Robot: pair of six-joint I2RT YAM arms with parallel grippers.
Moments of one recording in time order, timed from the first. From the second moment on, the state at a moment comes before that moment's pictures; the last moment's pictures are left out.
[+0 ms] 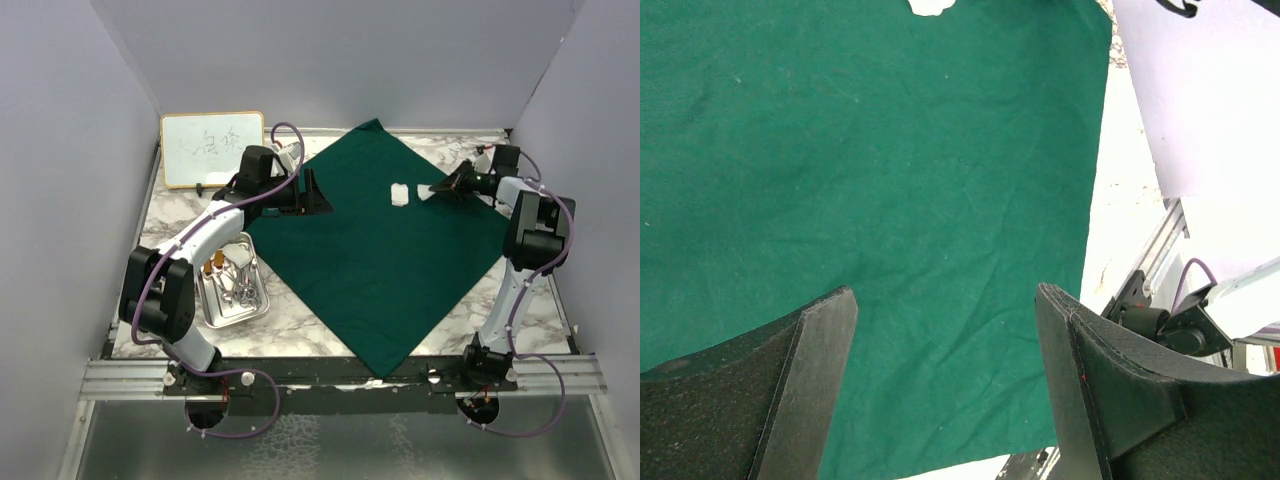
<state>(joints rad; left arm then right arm) -0.37 1.60 1.18 -0.17 0.65 -0.49 -0.23 2.17 1.47 -0.17 -0.83 0.52</state>
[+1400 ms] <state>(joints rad) -0.35 1.60 1.18 -0.17 0.65 -0.49 -0.09 2.21 1.50 -0.04 -0.86 0.73</state>
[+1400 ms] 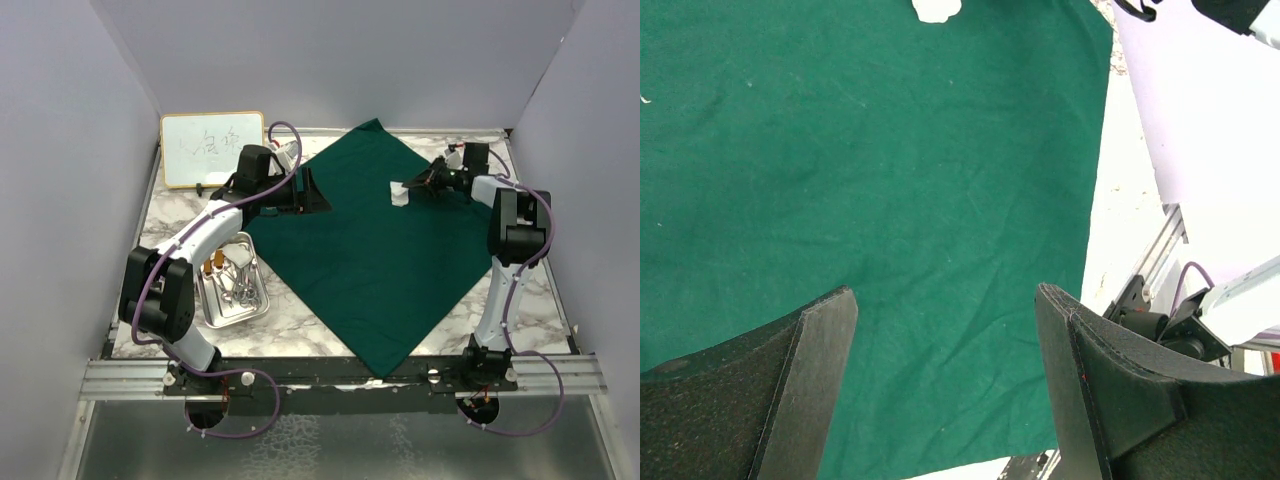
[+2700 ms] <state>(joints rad) -0.35 1.60 1.18 -0.16 0.66 -0.50 -0.09 2.23 1.41 -0.01 -0.77 0.76</state>
